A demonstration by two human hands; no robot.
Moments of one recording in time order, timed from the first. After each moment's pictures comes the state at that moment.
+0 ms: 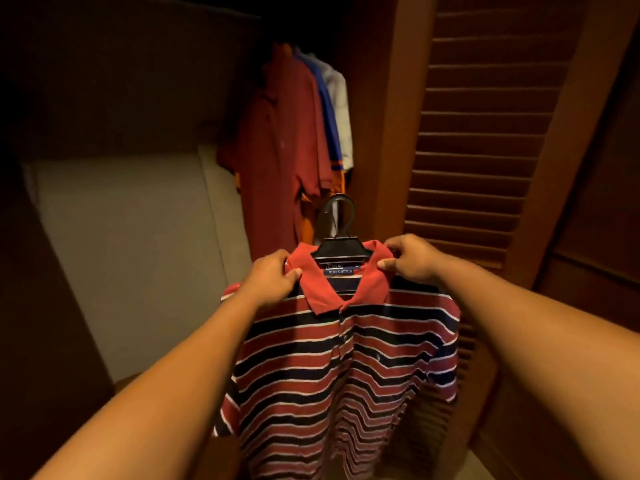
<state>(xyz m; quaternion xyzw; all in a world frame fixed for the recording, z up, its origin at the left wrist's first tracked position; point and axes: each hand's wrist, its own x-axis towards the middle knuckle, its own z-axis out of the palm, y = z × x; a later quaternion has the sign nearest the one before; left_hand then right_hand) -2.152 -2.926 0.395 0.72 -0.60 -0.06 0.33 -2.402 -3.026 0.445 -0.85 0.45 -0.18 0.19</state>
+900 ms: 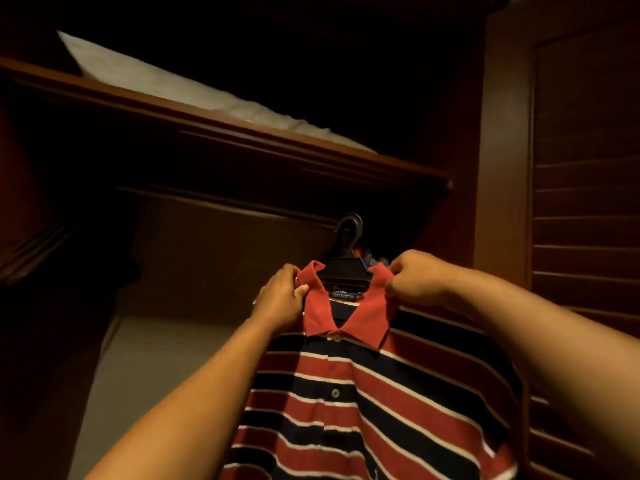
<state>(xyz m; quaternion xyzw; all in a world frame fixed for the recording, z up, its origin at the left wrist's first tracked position) -2.042 -3.102 0.649 0.70 -0.45 0.24 0.50 -2.277 -3.151 0.738 -0.91 0.31 -0.26 0.01</state>
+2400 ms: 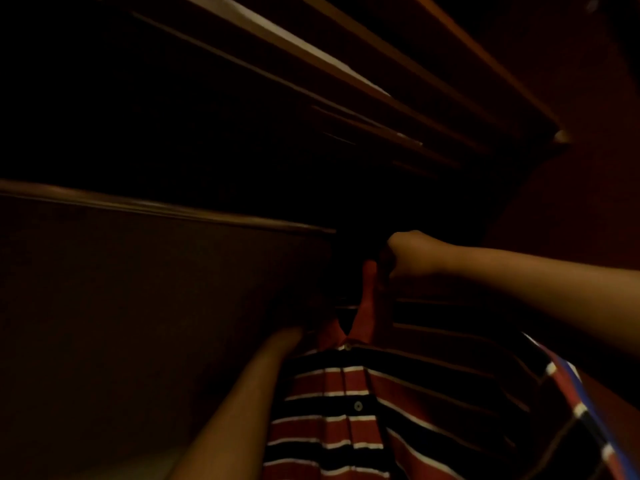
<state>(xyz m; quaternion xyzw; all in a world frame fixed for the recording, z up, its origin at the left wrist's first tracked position) -1.807 -3.354 0.692 0.64 -0.50 -0.19 0.56 -2.034 -3.290 0.790 -0.85 0.40 -0.31 -0.13</state>
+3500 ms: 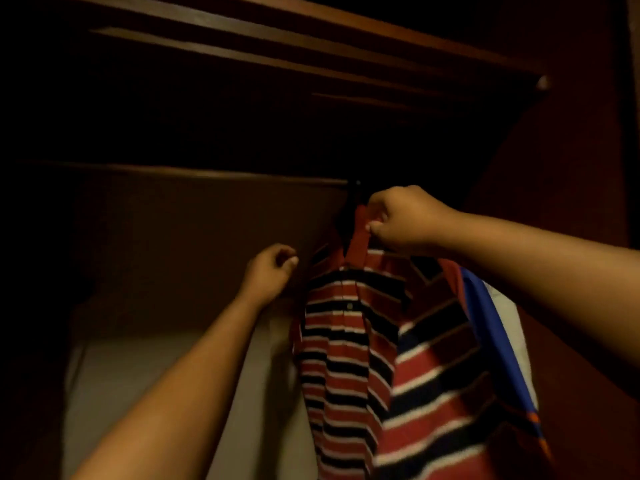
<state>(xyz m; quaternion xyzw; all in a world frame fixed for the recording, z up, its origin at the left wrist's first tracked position) -1.867 -3.175 0.653 0.66 -0.50 0.15 0.54 -2.109 -3.209 0.738 -0.88 0.25 -0.38 -0.13</state>
